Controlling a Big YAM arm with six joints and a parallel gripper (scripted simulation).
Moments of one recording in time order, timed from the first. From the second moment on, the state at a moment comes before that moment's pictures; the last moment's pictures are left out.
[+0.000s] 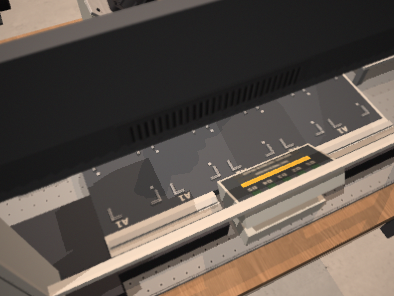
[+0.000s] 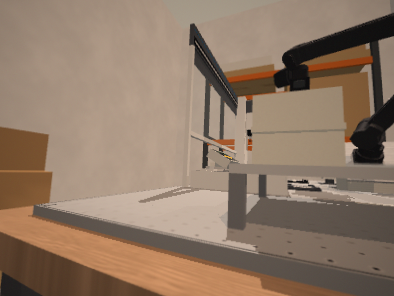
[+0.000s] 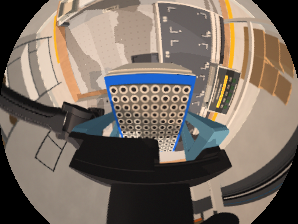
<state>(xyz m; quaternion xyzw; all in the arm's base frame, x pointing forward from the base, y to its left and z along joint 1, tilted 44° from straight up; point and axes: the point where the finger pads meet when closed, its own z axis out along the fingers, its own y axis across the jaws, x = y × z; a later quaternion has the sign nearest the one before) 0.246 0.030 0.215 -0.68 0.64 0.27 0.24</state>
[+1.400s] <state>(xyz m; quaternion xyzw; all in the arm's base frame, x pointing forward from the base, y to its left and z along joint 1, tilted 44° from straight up) 0.250 0.032 0.216 -0.68 0.63 0.28 0.24</state>
